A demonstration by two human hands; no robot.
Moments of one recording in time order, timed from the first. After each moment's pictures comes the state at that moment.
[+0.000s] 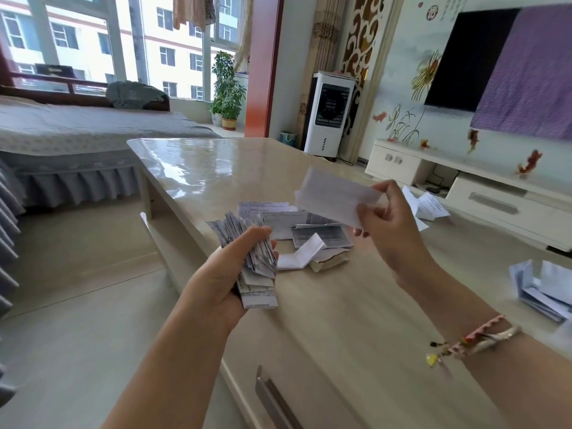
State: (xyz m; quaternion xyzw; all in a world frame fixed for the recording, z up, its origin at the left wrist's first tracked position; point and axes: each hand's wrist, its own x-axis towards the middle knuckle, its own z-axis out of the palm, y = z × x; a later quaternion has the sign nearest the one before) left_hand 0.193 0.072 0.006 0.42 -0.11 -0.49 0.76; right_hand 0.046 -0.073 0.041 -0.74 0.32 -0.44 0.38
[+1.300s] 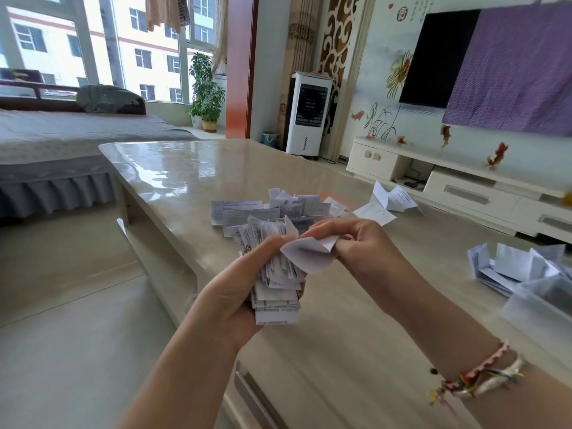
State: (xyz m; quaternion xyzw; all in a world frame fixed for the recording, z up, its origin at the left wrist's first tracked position) left_hand 0.146 0.072 0.006 0.34 -0.27 -0.61 0.66; right_hand 0.016 -0.033 0.037 -0.76 0.27 -0.35 0.48
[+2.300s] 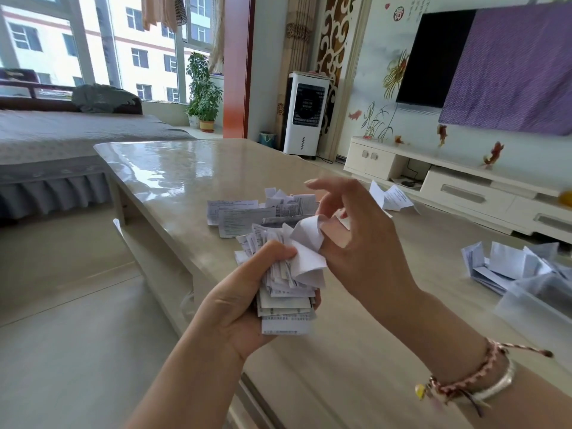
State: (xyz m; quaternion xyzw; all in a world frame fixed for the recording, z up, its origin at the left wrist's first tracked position) left_hand 0.132 0.073 0.008 0.26 -0.18 -0.67 0.67; right_hand 0.013 -0.011 0.050 -0.86 0.17 -0.48 0.04
